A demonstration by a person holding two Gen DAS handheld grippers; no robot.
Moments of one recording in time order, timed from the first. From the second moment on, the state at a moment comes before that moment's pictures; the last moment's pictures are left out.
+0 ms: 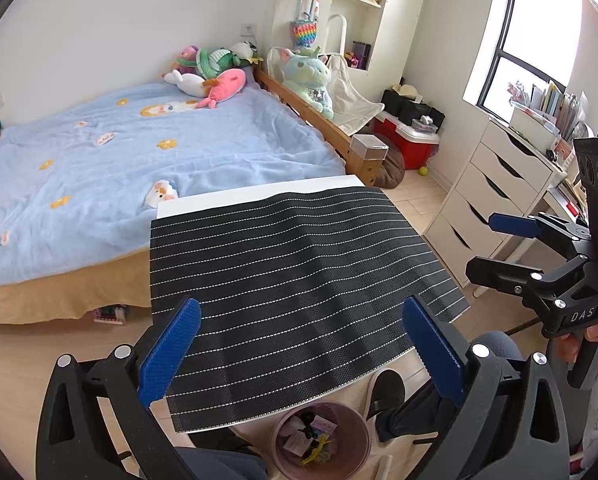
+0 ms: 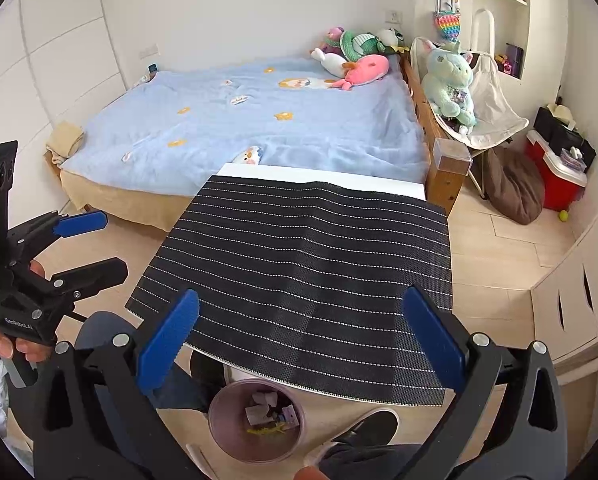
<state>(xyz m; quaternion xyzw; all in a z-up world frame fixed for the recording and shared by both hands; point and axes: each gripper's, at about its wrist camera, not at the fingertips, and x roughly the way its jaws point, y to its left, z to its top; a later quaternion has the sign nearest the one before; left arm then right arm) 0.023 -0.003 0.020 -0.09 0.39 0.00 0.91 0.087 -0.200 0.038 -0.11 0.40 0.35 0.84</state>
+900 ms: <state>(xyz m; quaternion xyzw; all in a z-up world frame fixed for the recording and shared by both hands) 0.026 -0.008 0.018 -0.09 0.39 0.00 0.91 0.090 -0.206 0.030 -0.11 0.41 0.35 0.84</state>
